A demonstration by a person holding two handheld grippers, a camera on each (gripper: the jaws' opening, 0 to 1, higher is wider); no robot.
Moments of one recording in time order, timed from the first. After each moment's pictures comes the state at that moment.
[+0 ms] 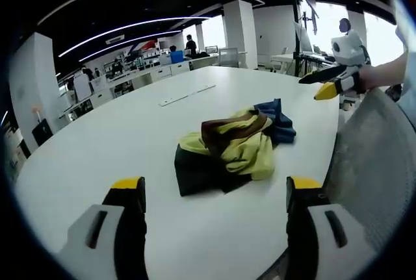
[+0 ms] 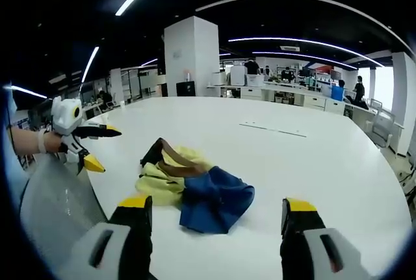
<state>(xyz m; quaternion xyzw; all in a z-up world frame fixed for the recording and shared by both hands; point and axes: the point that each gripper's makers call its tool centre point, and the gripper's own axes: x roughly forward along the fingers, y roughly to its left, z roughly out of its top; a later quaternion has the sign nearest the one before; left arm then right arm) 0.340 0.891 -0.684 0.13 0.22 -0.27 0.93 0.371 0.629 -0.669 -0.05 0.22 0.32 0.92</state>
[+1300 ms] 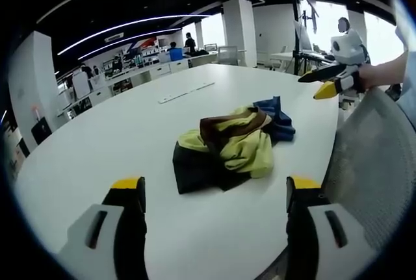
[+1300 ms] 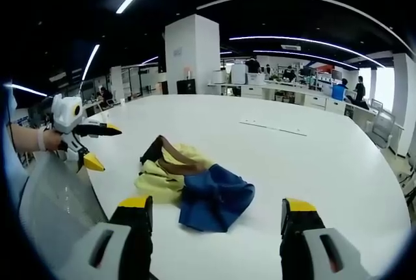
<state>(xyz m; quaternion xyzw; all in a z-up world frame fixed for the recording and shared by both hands) 0.339 0.891 -0.688 0.13 0.23 -0.27 0.93 0.371 0.630 -0.672 -0.06 0.22 0.32 0.92</state>
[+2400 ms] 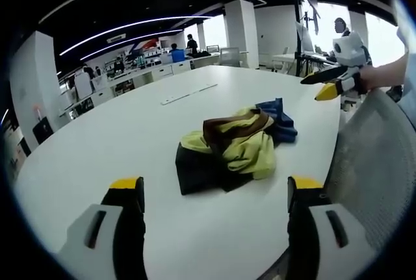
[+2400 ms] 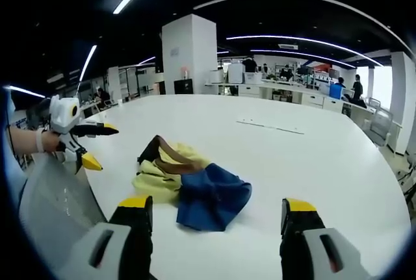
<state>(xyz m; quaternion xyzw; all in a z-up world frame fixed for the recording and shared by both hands) 0.340 0.893 -0.686 0.13 0.22 -0.27 0.93 0.372 0.626 -0.673 -0.05 0.22 0.31 0.92</state>
